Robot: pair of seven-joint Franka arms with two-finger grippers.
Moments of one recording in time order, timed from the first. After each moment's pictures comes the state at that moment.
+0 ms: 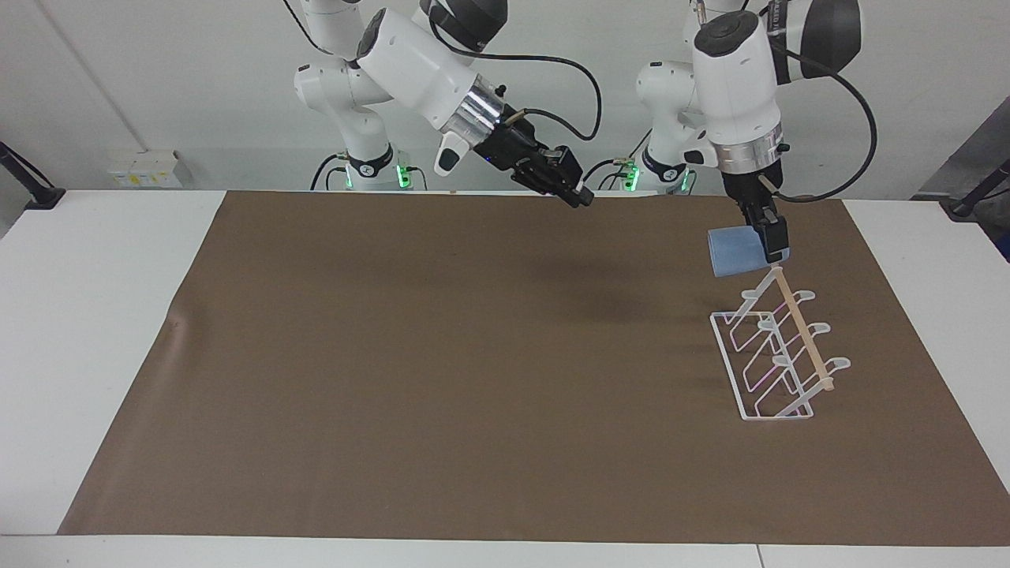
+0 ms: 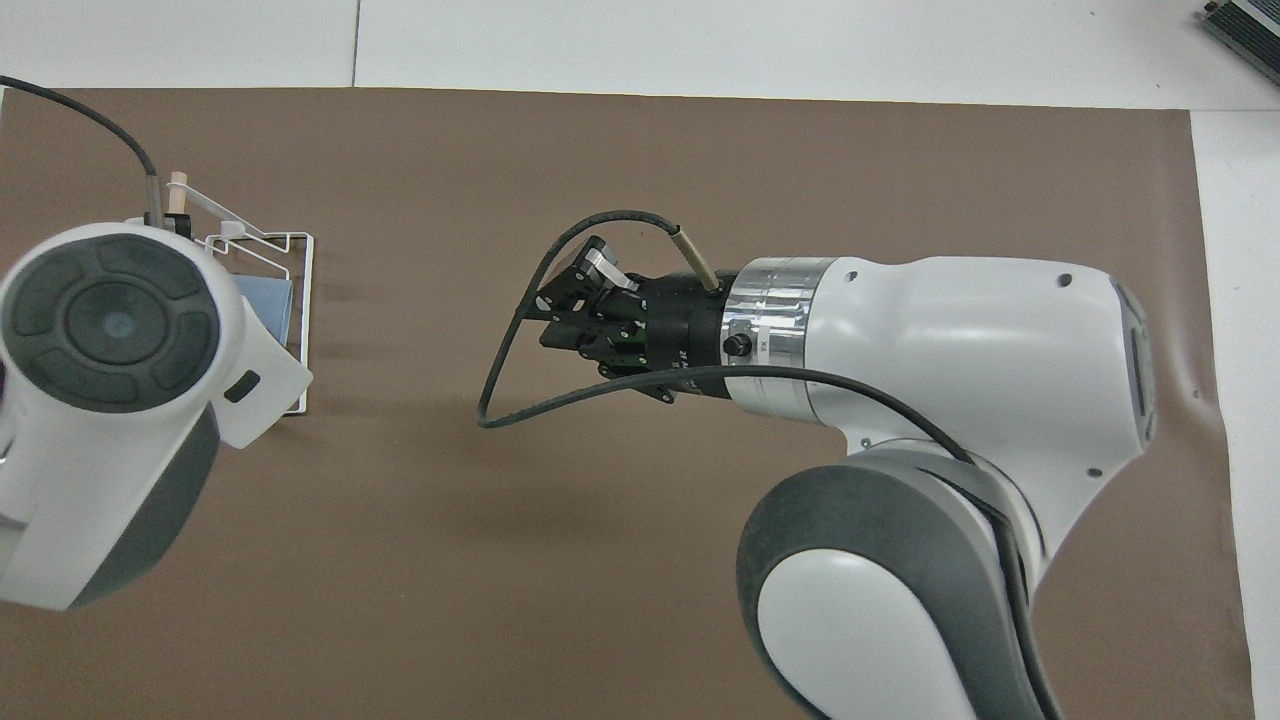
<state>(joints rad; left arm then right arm) -0.31 -0.07 -0.08 -1.84 0.60 1.77 1.05 0.21 0.05 0.33 -1.75 0.81 2.33 0.72</state>
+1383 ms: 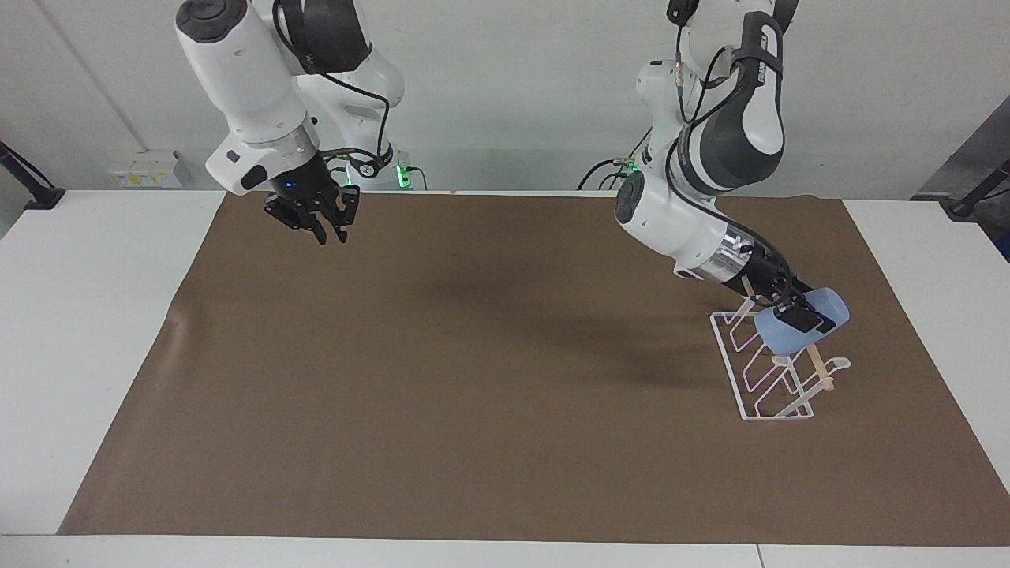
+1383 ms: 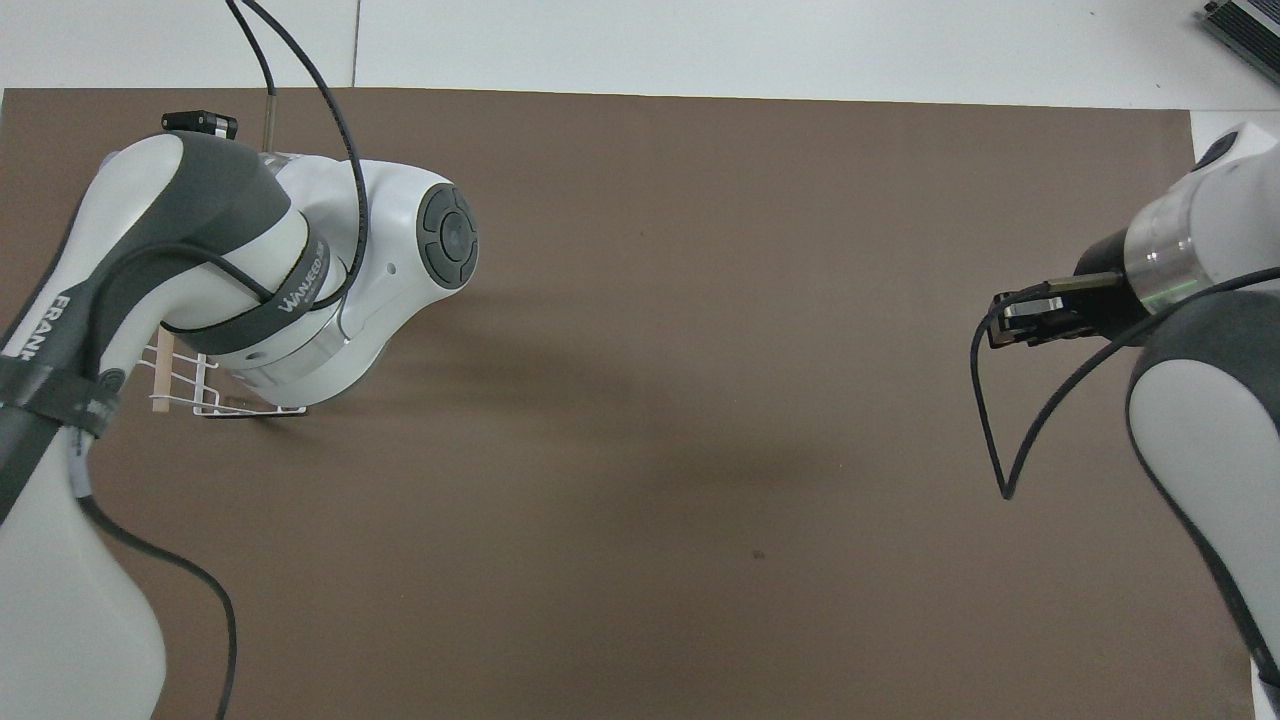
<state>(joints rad) -0.35 0.35 -0.07 -1.59 1.21 1.63 0.87 -0.19 0.04 0.27 -1.61 0.05 1.60 0.01</state>
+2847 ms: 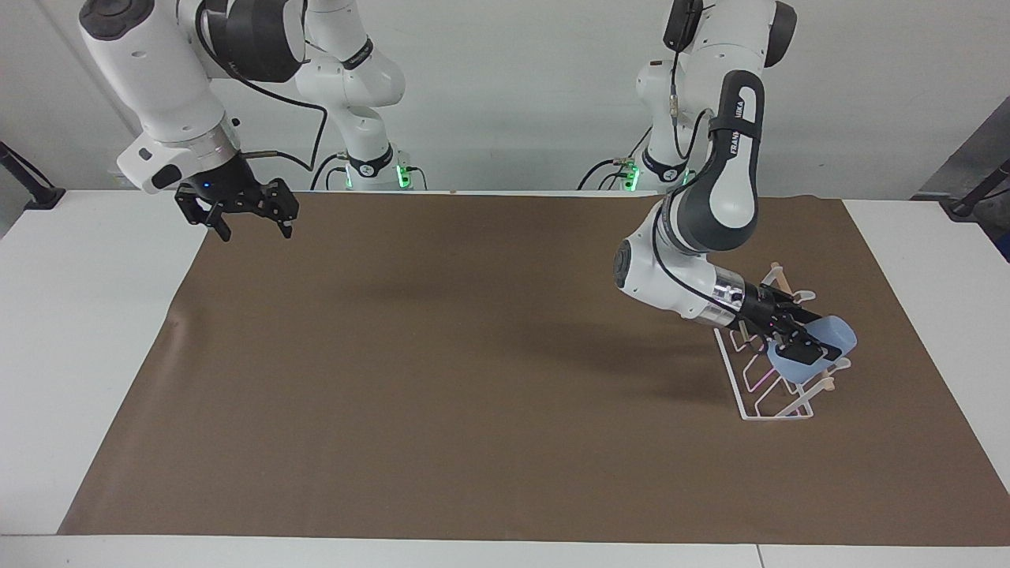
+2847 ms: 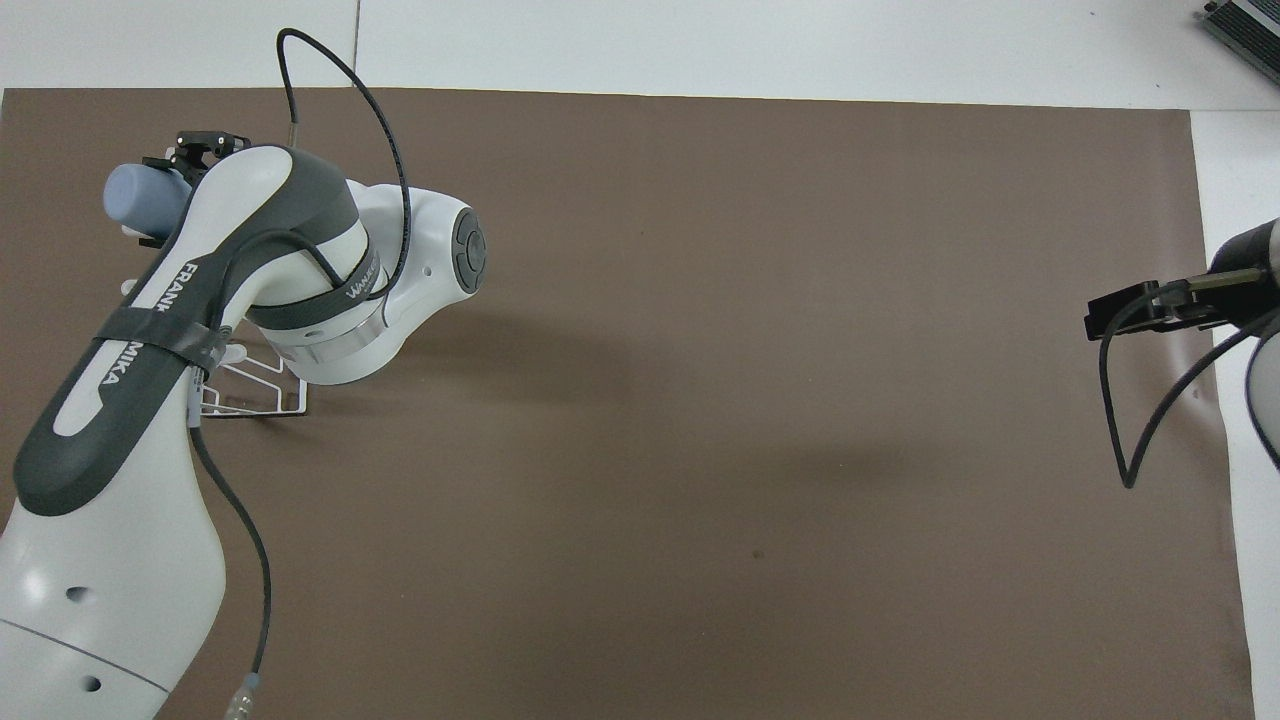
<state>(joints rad) -0.34 0.44 -0.06 -1.63 1.31 1.61 0.74 -0.02 0.02 0.01 -1.62 -0.08 1.63 -0.10</state>
